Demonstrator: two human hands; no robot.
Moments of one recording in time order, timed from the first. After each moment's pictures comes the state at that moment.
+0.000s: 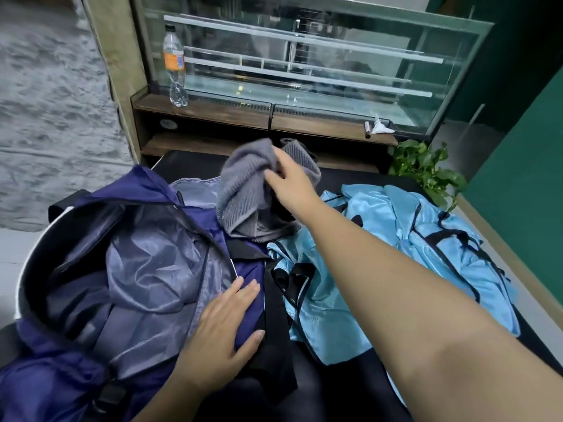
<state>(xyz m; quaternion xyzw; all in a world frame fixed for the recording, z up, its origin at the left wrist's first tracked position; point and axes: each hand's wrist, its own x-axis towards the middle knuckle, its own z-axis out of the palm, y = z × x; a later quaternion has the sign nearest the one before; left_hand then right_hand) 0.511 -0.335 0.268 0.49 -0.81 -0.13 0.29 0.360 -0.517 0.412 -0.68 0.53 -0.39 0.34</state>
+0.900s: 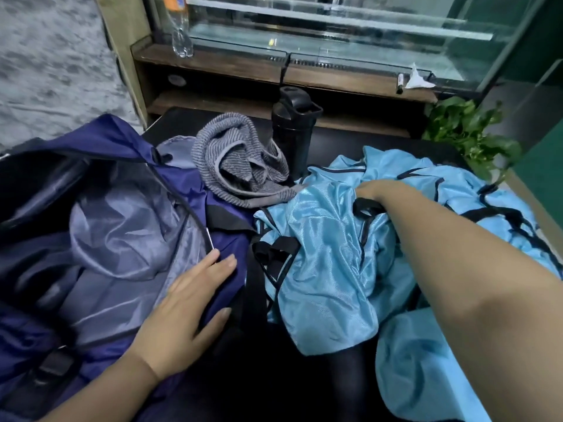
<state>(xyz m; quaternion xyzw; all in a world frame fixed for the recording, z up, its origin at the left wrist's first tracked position) 0.507 -0.334 0.268 0.51 -0.82 -0.10 0.26 0.156 -0.631 0.287 -0.62 0.72 0.25 0.19</state>
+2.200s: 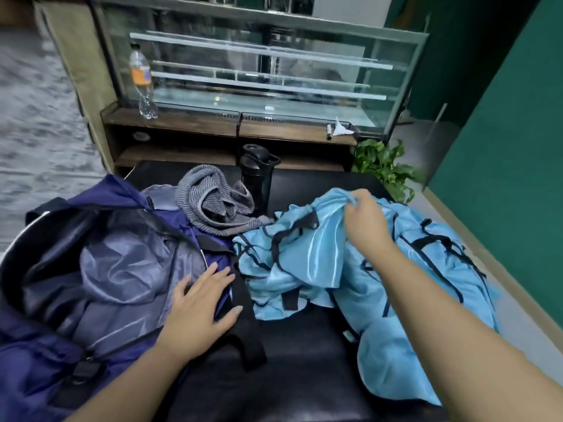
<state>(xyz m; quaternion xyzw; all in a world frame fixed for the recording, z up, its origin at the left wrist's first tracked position) 0.486 -0.337 0.285 0.54 -0.81 -0.06 0.23 0.205 -0.380 0.438 -0.56 0.71 -0.39 0.17</state>
